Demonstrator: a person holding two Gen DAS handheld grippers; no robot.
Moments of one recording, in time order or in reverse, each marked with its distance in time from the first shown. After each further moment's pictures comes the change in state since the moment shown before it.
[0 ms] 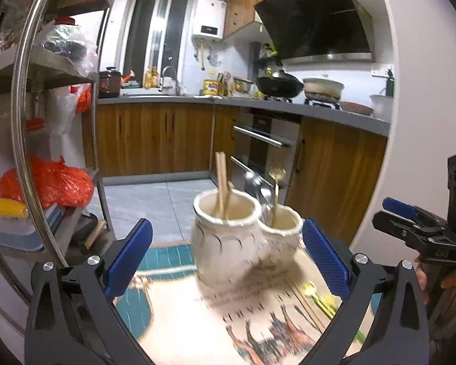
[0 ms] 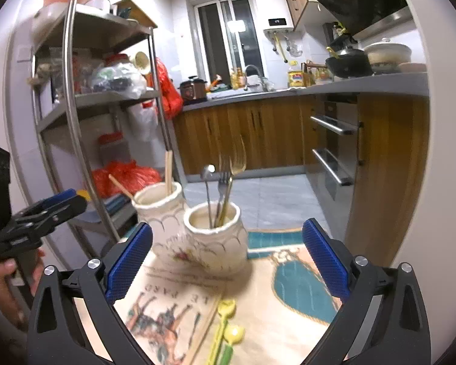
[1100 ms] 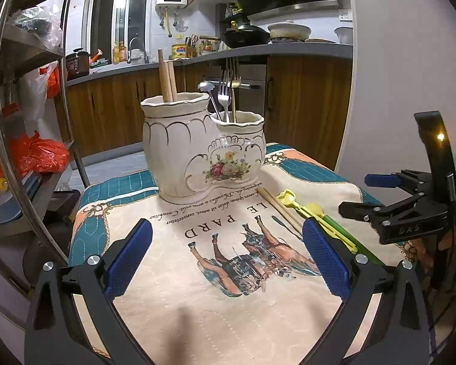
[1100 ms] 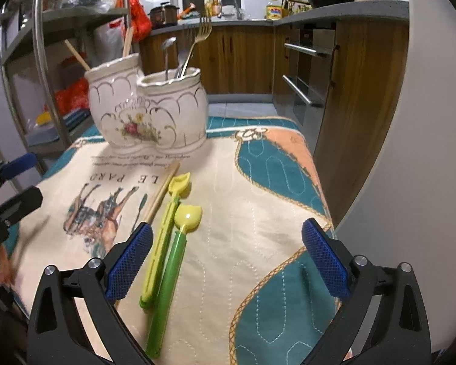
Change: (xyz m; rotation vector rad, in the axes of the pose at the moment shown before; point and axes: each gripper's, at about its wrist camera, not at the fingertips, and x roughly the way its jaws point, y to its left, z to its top) left arm 0.009 -0.037 -0.097 0.124 0.169 -0.079; right arm 0.020 -0.010 -0.097 -0.032 0.354 -0.175
